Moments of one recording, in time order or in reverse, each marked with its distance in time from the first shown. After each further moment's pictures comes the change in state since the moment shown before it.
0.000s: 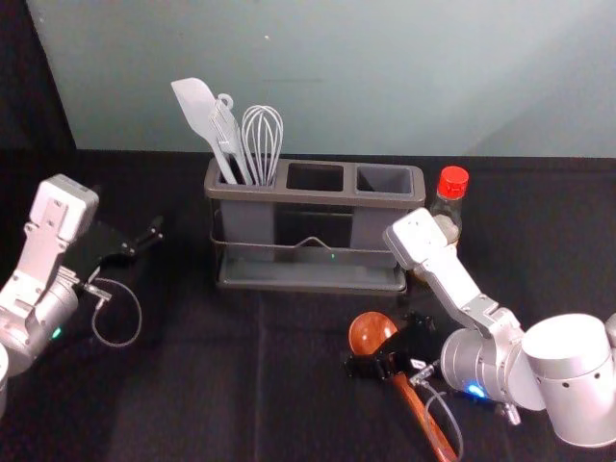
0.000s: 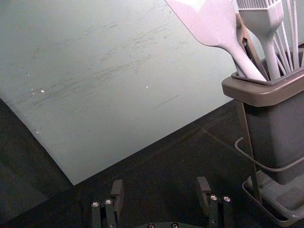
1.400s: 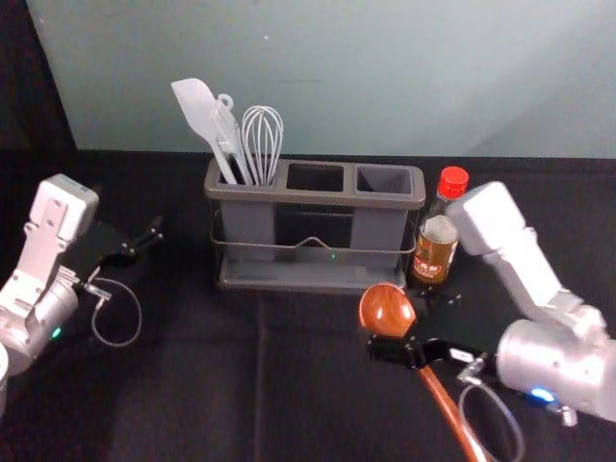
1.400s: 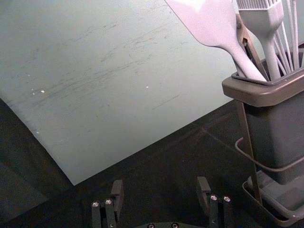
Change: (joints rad) left arm 0.000 0.000 0.000 0.000 0.000 0.000 0.000; right arm -0.133 0.084 0.144 -0.225 0.051 -0.092 0.129
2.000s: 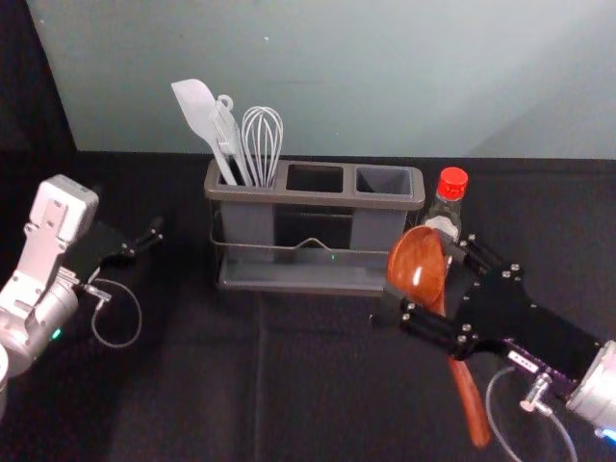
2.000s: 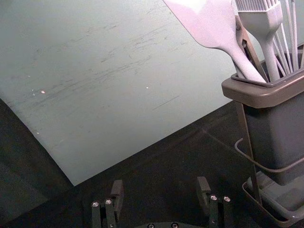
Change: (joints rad) left arm 0.000 0.000 0.000 0.000 0.000 0.000 0.000; right arm -0.268 0.035 0.186 -0.089 0.170 -0.711 0.108
